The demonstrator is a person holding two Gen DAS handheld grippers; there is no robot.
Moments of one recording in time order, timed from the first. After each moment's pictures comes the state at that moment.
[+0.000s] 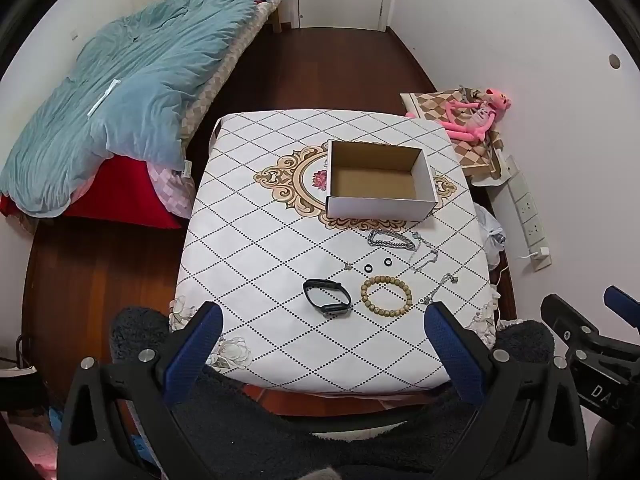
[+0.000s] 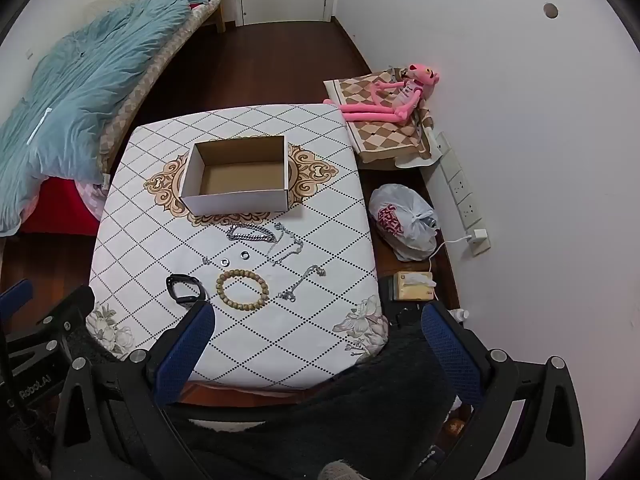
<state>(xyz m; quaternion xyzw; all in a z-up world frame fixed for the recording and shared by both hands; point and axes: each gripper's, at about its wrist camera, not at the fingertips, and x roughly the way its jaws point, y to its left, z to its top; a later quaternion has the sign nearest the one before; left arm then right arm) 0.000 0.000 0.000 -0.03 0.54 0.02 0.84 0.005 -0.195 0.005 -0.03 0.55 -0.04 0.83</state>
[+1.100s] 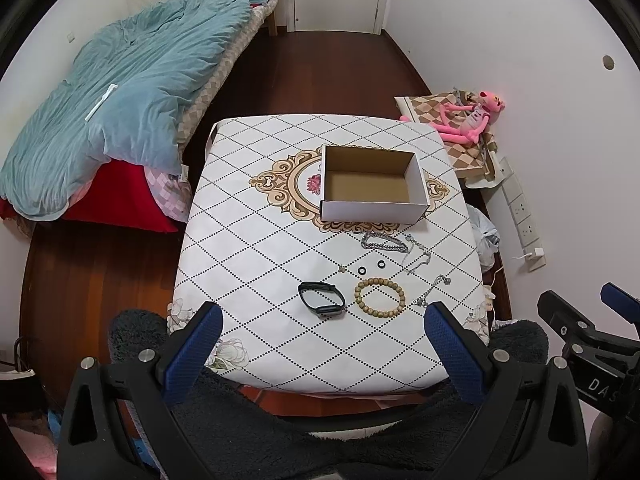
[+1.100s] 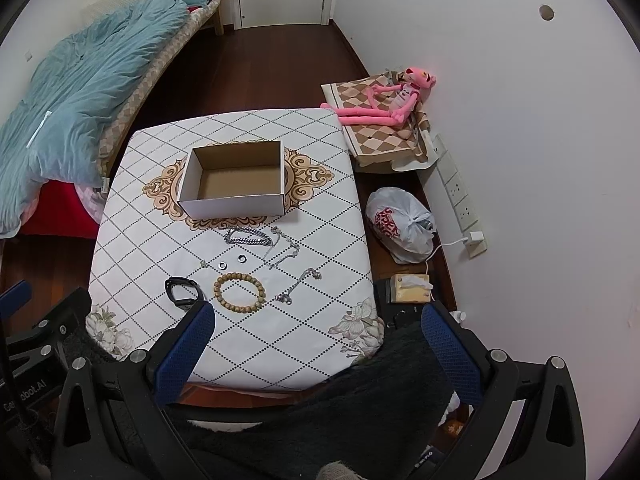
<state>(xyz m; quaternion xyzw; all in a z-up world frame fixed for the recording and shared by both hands) -0.002 -0.004 0.010 -0.03 0.54 0.01 0.84 0.004 -0.200 0.012 -0.03 0.55 -0.05 0.83</state>
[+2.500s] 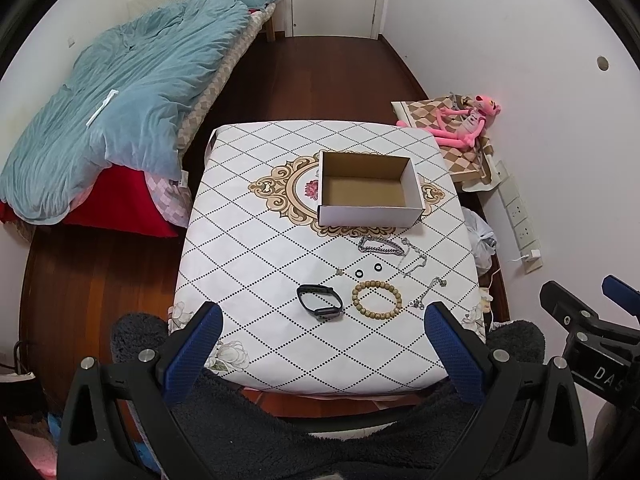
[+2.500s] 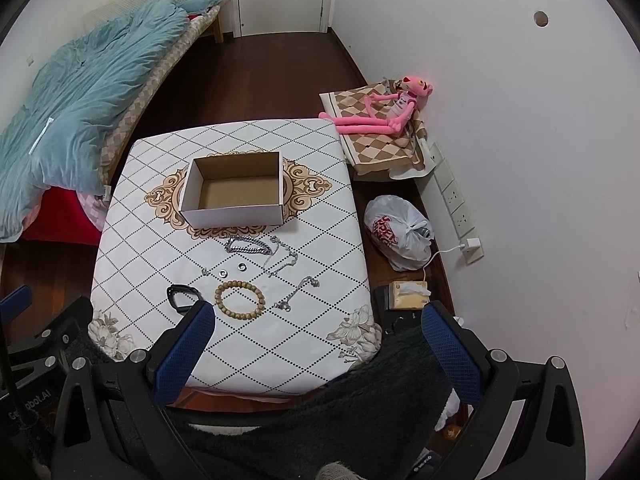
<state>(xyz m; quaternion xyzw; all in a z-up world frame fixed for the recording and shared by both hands) -0.006 -0.006 0.017 -0.03 0.53 0.01 0.85 0.002 -0.201 0.023 -0.03 0.54 -0.05 0.84</state>
